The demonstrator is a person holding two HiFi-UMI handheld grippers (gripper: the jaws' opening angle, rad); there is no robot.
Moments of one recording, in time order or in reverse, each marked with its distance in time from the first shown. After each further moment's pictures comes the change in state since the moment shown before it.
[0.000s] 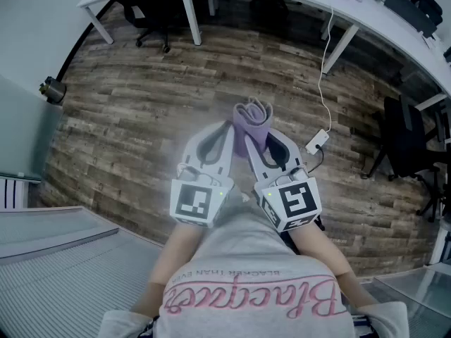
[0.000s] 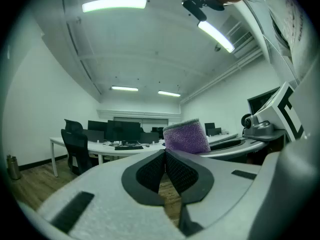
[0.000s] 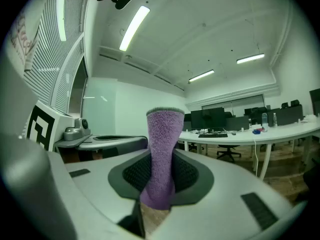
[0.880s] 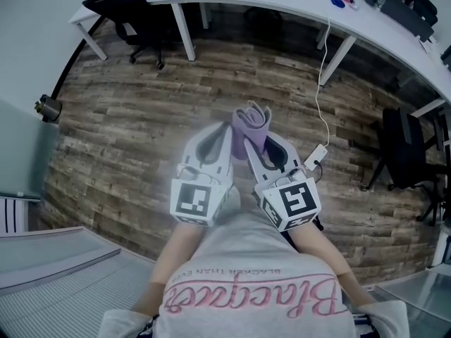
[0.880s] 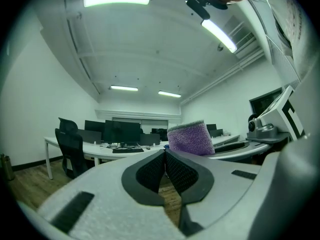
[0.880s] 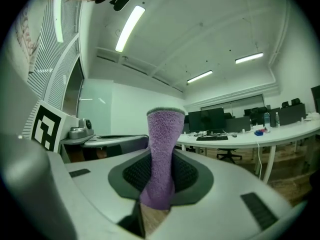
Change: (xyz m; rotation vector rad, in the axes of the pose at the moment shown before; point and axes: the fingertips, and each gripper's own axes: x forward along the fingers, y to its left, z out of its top) left arm 0.100 0.051 0.001 0.016 -0.020 -0.017; right arm 0.078 -0.070 0.012 0.007 -0.027 -0.005
